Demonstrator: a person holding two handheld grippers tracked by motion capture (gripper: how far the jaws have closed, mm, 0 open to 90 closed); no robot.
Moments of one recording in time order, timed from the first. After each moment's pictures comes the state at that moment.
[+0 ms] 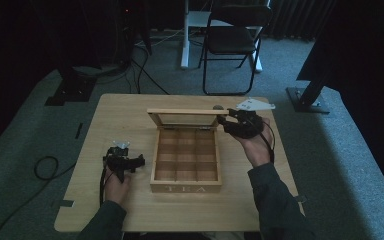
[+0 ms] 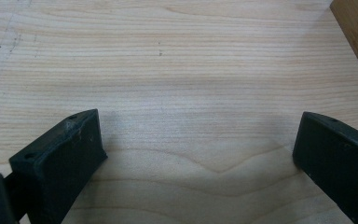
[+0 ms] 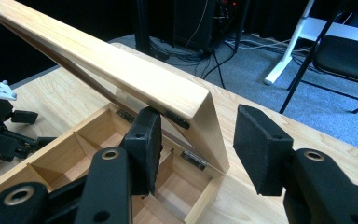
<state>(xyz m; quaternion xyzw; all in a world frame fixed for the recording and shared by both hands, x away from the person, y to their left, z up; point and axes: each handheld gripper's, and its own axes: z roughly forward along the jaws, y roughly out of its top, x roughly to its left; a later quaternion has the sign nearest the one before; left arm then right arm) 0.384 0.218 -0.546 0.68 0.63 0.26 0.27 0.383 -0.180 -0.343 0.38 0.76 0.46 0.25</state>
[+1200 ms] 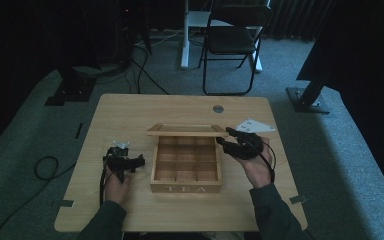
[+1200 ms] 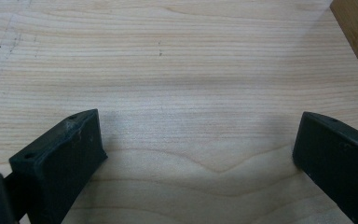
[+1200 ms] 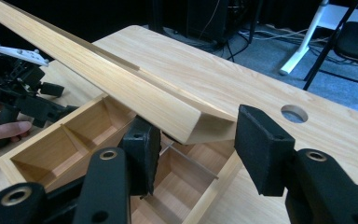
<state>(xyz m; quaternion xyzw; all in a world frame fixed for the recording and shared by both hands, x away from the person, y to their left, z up) 0.384 0.218 -0.546 0.68 0.63 0.26 0.27 0.342 -0.181 -0.375 0.37 0.77 0.47 0.22</state>
